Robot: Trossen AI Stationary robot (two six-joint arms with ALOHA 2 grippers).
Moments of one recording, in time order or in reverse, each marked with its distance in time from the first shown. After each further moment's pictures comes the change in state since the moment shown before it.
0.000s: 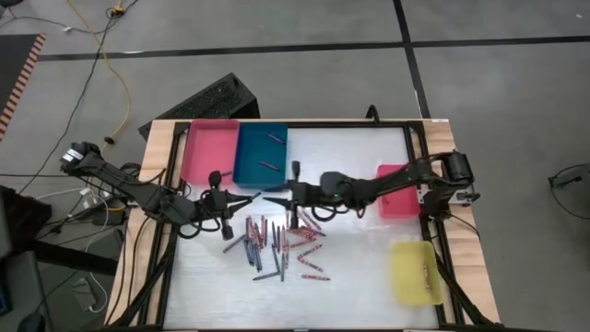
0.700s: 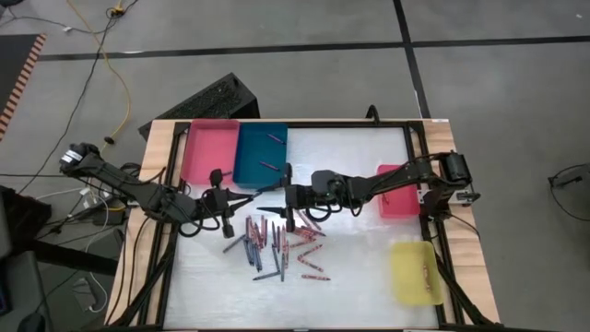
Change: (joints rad) left arm 0.033 0.000 0.000 0.015 0.042 0.062; right arm 0.001 0.005 0.089 -0.125 -0.074 -0.019
